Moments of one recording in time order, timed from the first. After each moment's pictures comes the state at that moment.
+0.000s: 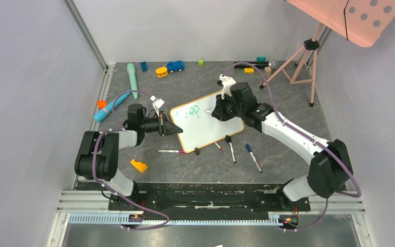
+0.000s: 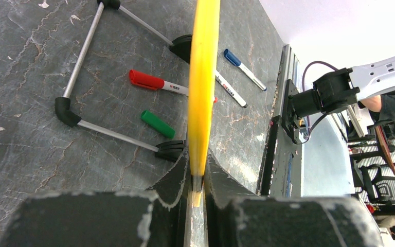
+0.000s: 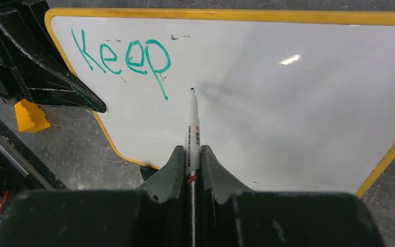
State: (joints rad) left arm -0.09 1.59 0.57 0.51 1.16 -0.31; right arm 0.61 1.45 1.13 -0.27 -0.16 0.24
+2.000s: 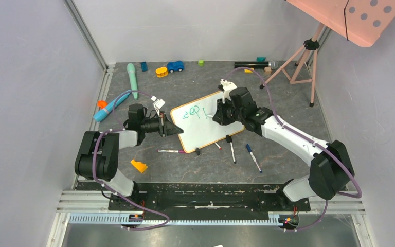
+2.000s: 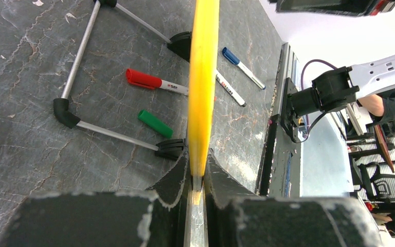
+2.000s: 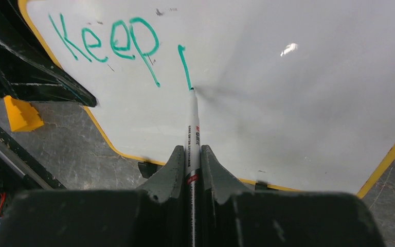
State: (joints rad) left arm -0.10 1.59 0.57 0.51 1.16 -0.30; right arm 0.62 1.44 1.05 -0.25 -0.13 0.28
